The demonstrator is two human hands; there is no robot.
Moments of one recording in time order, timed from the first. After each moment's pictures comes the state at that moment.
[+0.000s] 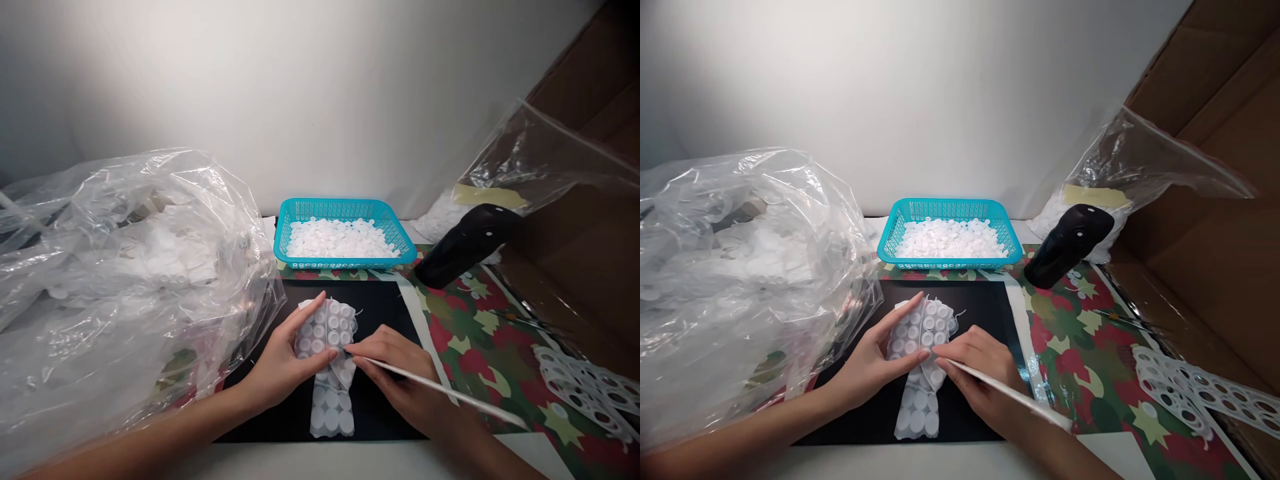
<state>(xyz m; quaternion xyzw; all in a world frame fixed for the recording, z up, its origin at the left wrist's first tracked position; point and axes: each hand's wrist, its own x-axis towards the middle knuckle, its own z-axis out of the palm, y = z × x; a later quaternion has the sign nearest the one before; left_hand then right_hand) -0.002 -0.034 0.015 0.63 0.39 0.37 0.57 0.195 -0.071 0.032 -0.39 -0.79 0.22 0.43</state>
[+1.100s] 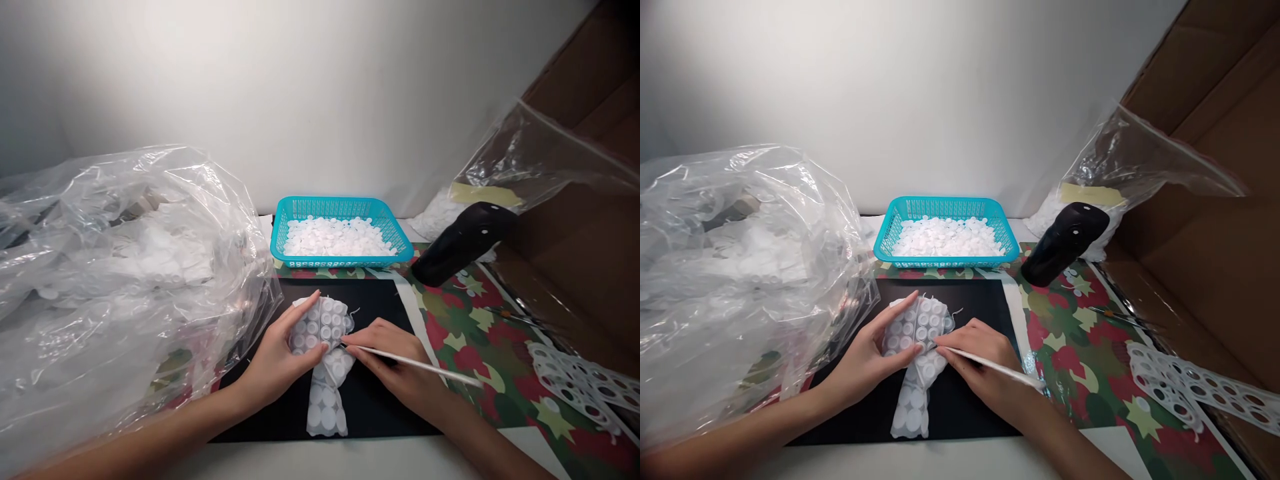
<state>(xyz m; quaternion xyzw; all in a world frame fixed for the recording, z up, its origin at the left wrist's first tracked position) -0.004 -0.032 0.012 0.67 0.41 0.36 0.51 0.204 -0.064 0.022 -0.44 -0.78 0.26 0.36</state>
